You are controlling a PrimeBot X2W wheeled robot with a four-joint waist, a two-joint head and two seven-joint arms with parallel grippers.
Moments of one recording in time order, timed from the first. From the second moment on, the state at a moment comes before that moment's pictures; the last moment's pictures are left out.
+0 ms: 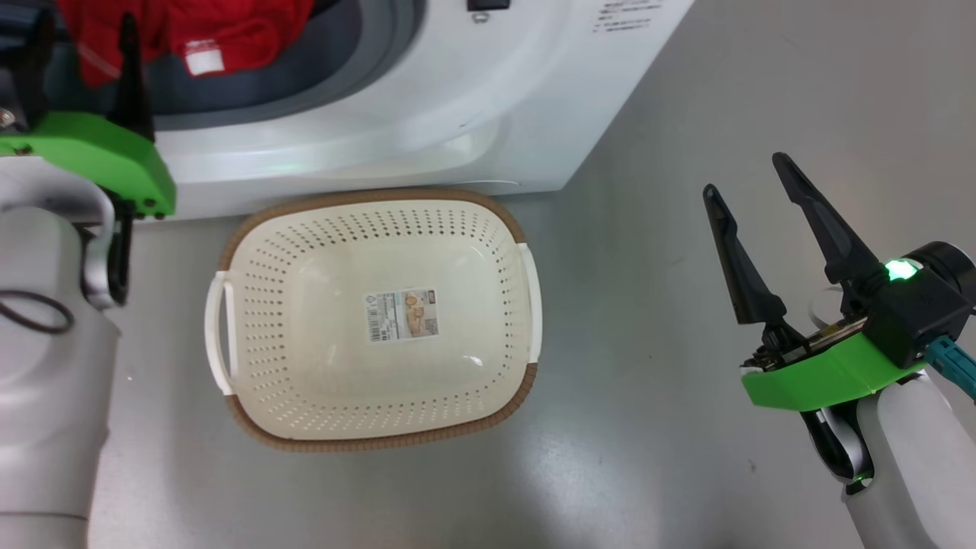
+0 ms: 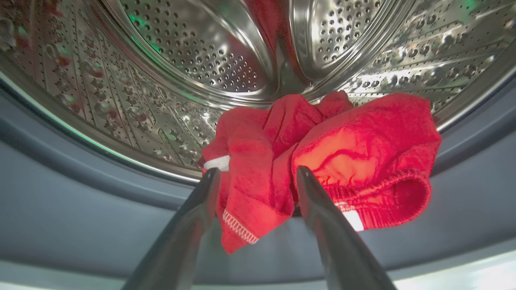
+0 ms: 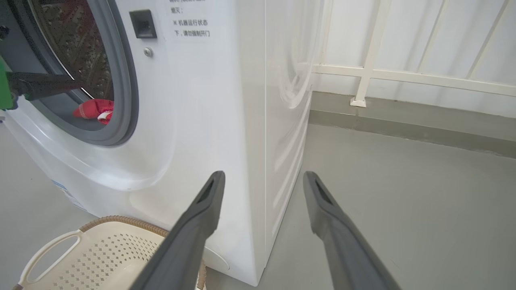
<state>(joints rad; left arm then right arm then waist) -1.00 0.25 -0.14 0.77 -0.25 0.02 -0.13 -0.34 -0.19 0.14 0.07 0.24 0.13 -0.26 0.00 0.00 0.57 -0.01</state>
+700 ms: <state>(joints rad) -1.15 0.33 -0.17 1.00 -0.22 0.05 0.07 -0.38 -0.18 0.17 0.08 0.25 0.13 -0.26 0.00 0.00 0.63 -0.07</state>
